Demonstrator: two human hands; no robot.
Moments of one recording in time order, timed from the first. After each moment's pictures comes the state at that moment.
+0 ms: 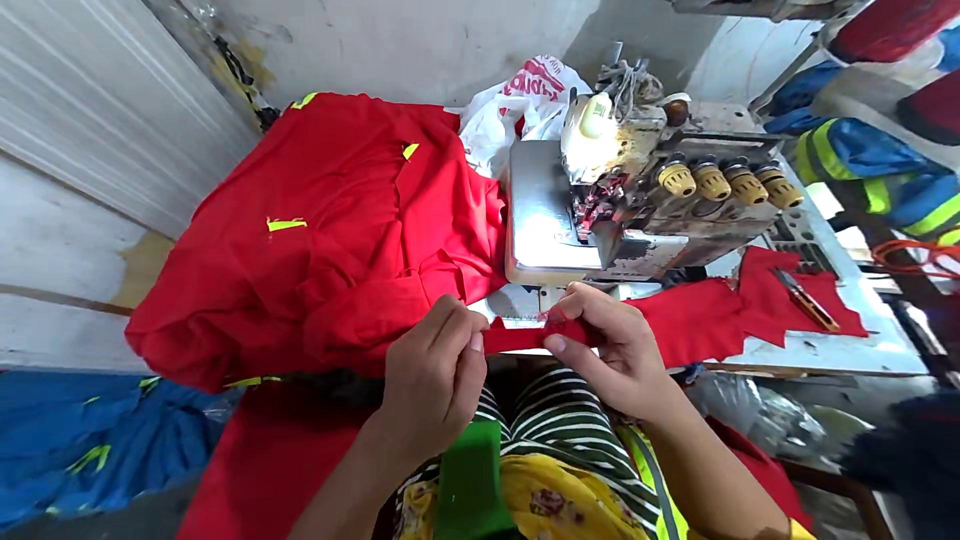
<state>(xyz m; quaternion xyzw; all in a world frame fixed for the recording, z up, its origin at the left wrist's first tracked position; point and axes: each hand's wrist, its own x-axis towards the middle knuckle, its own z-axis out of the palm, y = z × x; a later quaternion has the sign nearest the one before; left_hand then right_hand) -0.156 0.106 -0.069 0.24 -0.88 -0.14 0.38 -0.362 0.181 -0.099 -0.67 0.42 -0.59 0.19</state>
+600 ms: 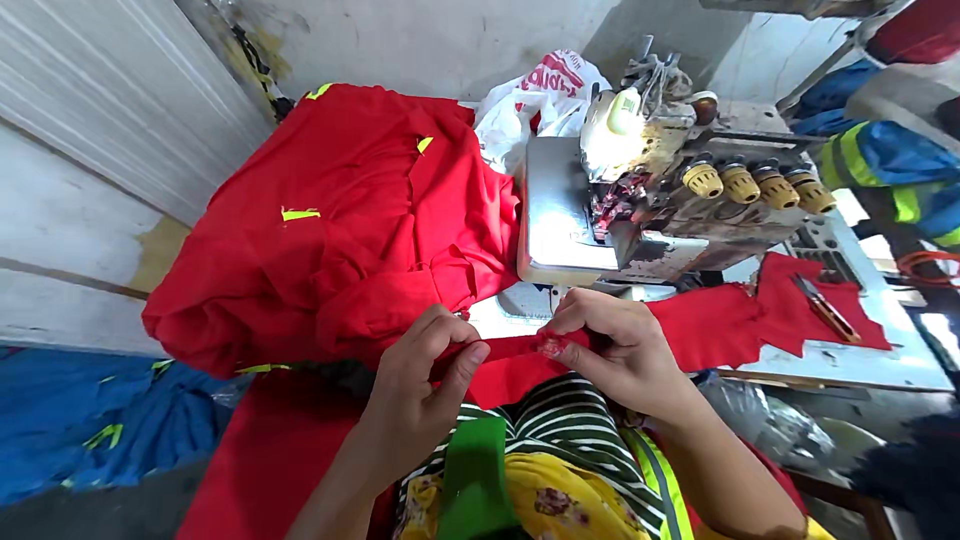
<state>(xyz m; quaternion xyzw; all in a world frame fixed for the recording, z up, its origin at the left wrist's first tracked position) -0.130 0.107 -0.068 0.22 -0.84 -0.30 0.39 -0.361 0.171 -0.095 -0.70 0.38 -0.57 0.21</state>
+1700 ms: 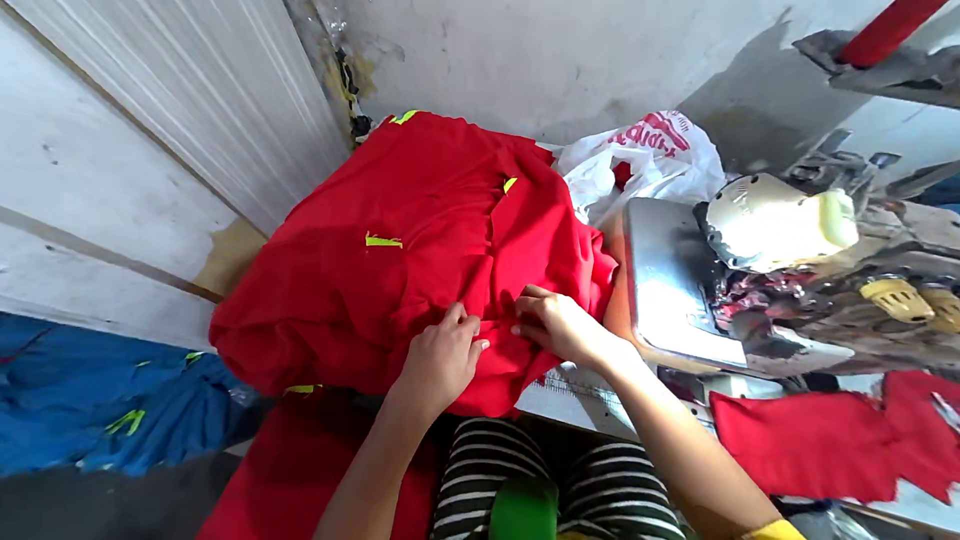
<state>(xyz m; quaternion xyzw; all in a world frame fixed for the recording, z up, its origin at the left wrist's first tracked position) -0.101 -0.006 -0.078 0.49 -0.83 -0.26 -0.06 -0.308 0.005 -0.117 -0.75 0.56 -0.14 0.32</state>
